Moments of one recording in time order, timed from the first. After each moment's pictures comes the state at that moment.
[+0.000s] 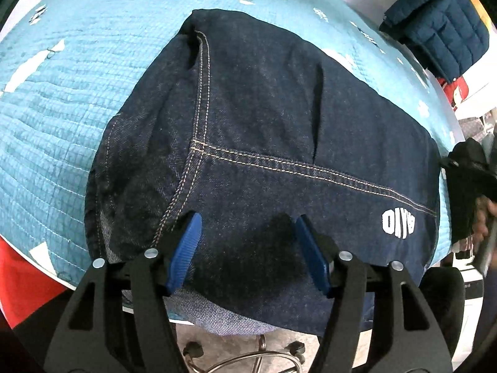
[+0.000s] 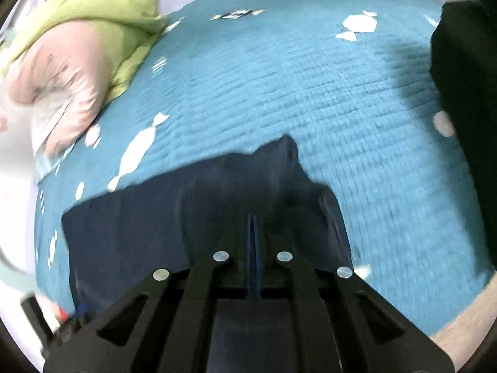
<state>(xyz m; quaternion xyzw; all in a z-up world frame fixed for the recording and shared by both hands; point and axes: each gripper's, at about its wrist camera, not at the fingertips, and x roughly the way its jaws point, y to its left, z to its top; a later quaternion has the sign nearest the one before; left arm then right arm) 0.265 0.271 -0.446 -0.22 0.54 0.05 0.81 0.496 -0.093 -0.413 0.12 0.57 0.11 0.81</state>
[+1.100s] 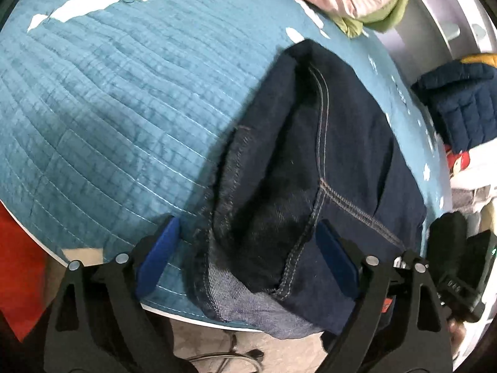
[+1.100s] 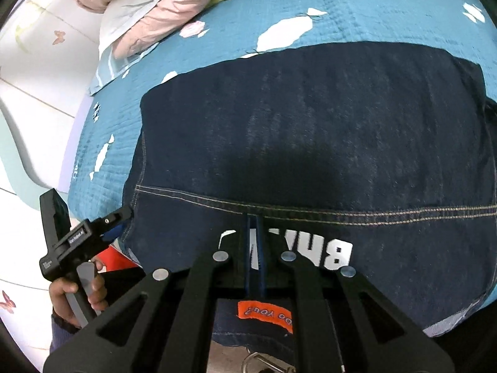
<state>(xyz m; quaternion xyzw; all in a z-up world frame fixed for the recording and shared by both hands) 0.228 0.369 -0.460 -0.35 0.52 0.10 0.77 0.380 0.076 -0.426 0.08 0.62 0.28 0.73</state>
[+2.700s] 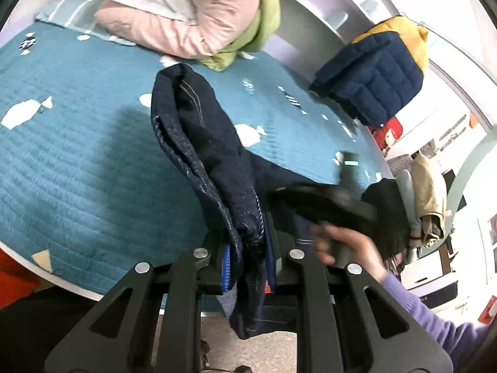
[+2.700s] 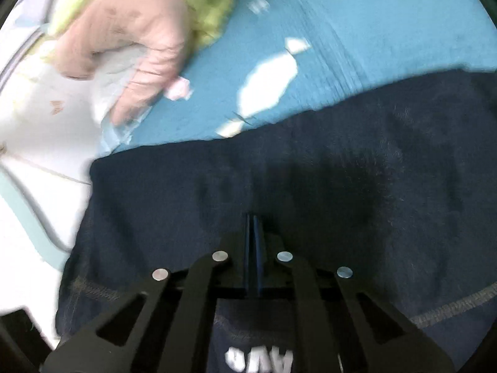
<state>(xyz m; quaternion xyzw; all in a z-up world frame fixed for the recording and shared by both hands) 0.219 0.258 -0.317 -0.30 0.40 -0.05 0.87 0.473 0.076 -0.466 0.20 0.61 0.25 0.72</state>
